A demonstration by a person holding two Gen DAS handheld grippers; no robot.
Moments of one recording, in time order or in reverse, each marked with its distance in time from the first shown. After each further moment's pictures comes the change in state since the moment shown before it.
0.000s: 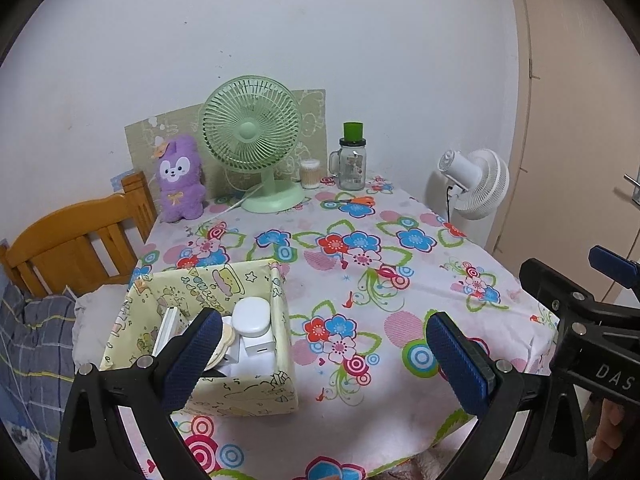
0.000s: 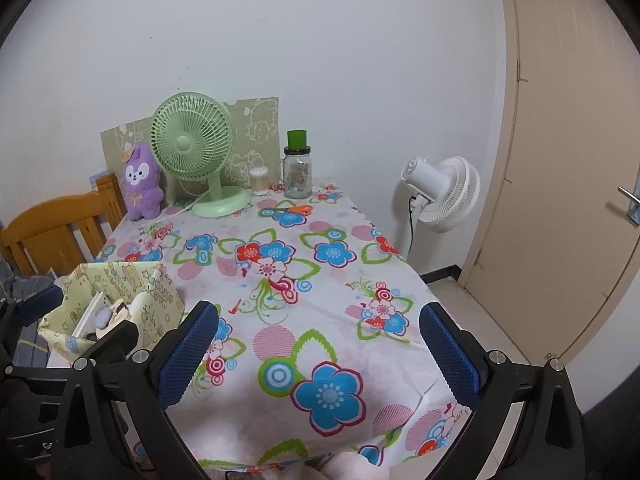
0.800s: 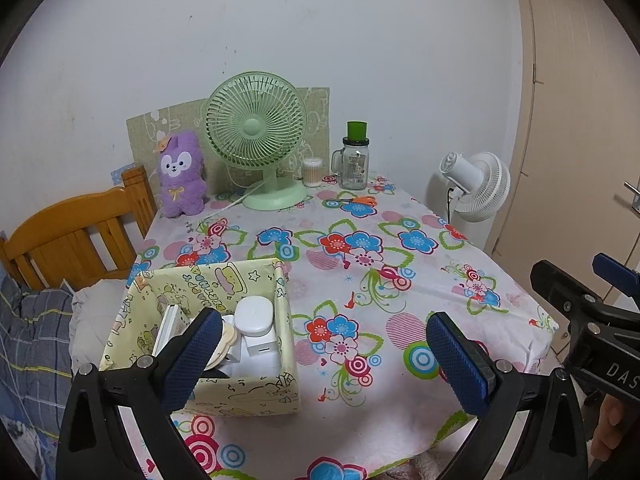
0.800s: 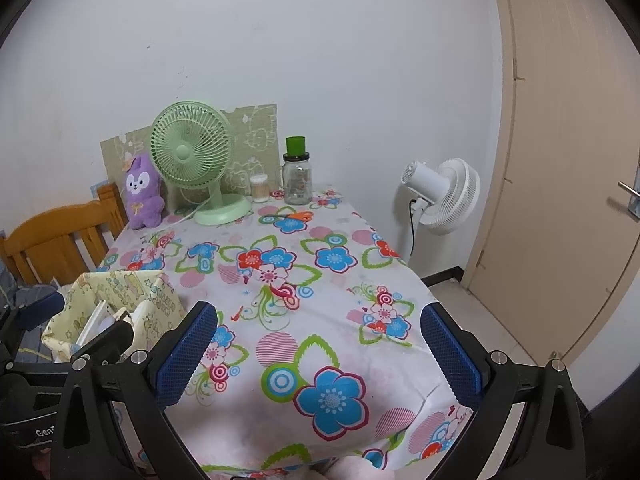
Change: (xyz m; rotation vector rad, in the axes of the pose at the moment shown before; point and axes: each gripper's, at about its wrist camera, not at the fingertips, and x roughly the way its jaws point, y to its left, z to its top) left arm 0.001 0.008 0.002 -0.025 0.008 -0.013; right arm -0.003 -0.004 0.001 0.026 -0.019 0.009
